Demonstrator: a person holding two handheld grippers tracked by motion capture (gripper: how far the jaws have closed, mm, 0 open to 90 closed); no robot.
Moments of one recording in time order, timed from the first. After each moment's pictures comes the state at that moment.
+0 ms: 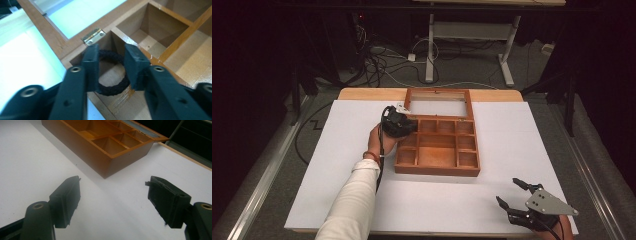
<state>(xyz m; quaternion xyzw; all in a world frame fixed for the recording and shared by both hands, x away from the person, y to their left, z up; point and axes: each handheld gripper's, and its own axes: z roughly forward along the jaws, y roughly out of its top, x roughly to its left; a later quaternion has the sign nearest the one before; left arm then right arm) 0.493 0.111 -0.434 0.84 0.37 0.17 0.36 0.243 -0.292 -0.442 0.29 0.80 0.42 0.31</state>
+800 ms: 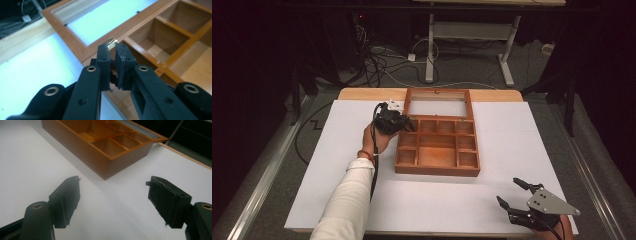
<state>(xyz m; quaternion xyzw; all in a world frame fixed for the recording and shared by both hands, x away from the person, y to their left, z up) 0.491 0.129 -0.424 0.83 0.37 0.19 0.37 0.243 -0.293 -0.442 0.29 0.80 0.43 0.31</state>
